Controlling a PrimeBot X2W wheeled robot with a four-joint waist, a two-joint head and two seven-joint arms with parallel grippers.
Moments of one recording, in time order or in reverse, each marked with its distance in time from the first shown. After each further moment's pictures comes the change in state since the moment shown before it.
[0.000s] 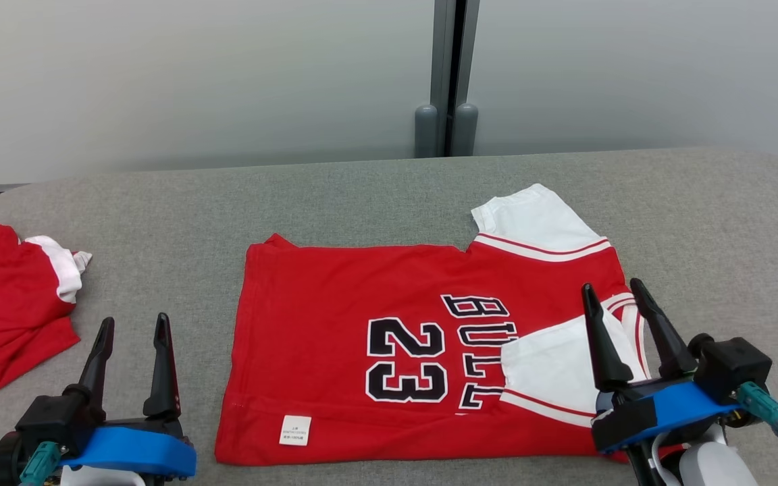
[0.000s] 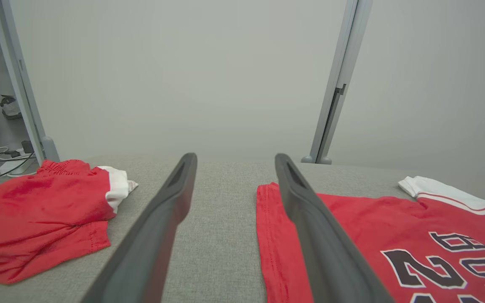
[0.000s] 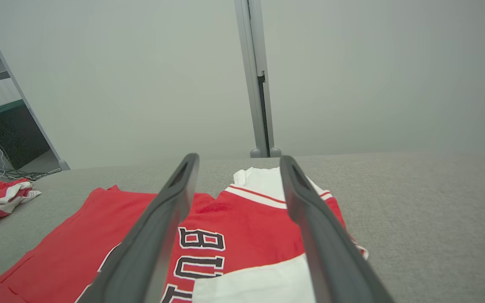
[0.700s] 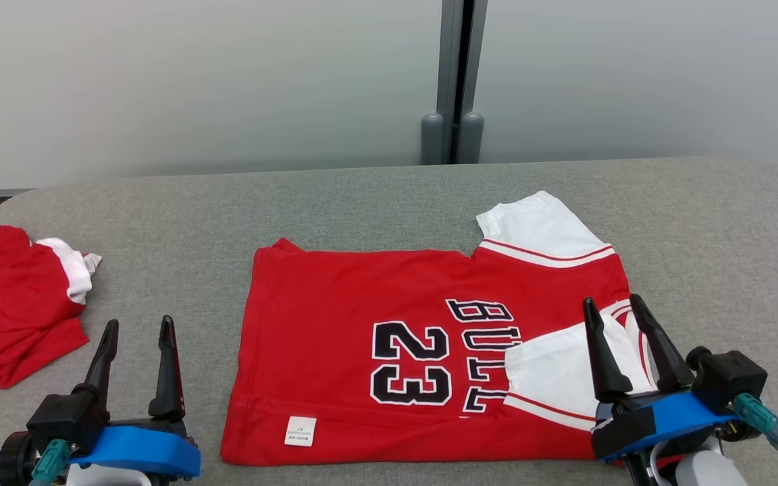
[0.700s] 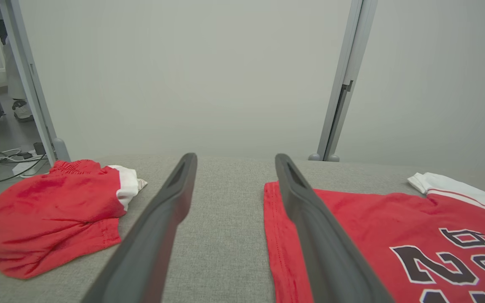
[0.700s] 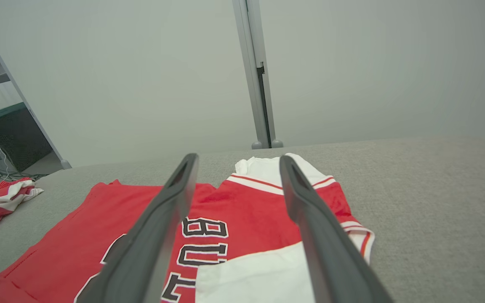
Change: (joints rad) left arm -0.012 -0.035 0.033 0.040 0.067 -0.015 0.000; right arm -0.002 0.001 0.008 0.091 0.023 0.000 -0.057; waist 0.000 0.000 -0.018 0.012
